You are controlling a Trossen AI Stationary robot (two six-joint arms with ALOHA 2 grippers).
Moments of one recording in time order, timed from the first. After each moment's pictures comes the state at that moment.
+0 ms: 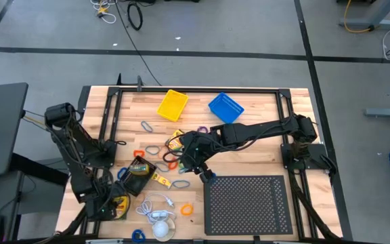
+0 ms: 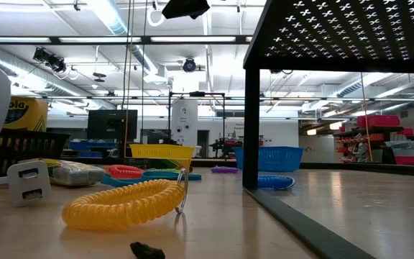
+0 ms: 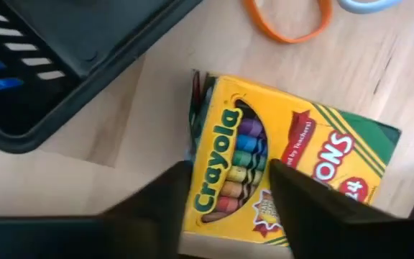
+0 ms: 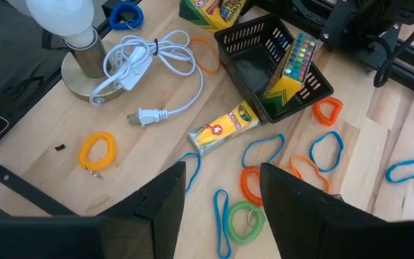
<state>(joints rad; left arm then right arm) -1.23 1.43 0.66 -0.64 -0.16 -1.55 0.15 1.93 1.83 -0.74 -0.18 -0.38</state>
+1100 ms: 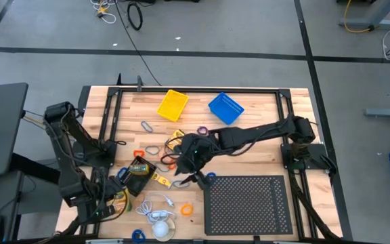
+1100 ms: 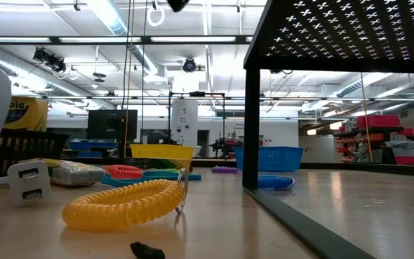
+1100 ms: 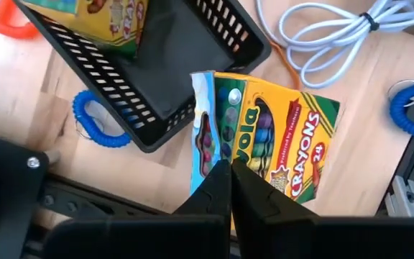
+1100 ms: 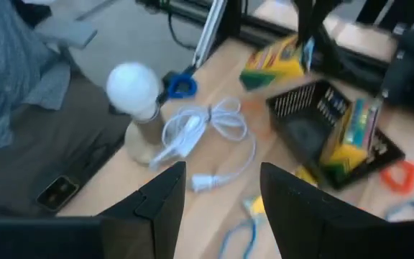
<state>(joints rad) -1.22 1.39 1.02 -1.14 -0.29 -1.56 0.17 1.96 1.78 -0.51 -0.40 -0.25</state>
